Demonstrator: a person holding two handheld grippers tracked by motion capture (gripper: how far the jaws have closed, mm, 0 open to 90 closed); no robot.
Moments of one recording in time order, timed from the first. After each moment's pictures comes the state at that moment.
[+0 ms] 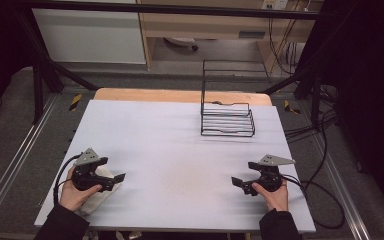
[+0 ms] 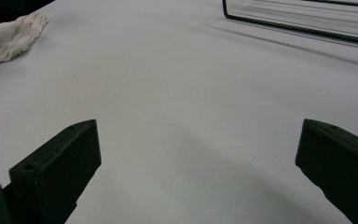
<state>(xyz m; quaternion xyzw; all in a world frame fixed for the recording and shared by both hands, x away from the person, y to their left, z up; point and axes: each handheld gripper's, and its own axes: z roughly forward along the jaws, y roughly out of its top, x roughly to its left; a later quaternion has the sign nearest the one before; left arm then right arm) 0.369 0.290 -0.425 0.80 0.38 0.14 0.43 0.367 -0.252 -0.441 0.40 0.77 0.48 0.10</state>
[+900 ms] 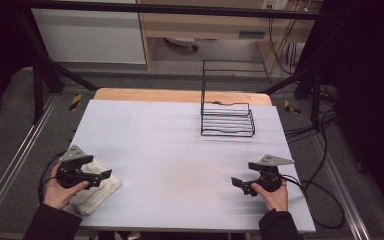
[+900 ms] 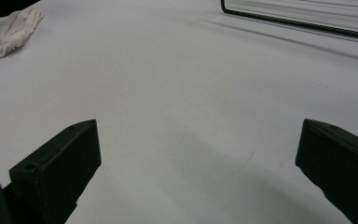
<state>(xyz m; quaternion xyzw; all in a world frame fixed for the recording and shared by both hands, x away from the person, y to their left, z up) 0.367 0.325 -0.408 0.80 0.43 0.17 0.39 0.367 -0.251 -0.442 0.41 0.77 0.48 0.10</state>
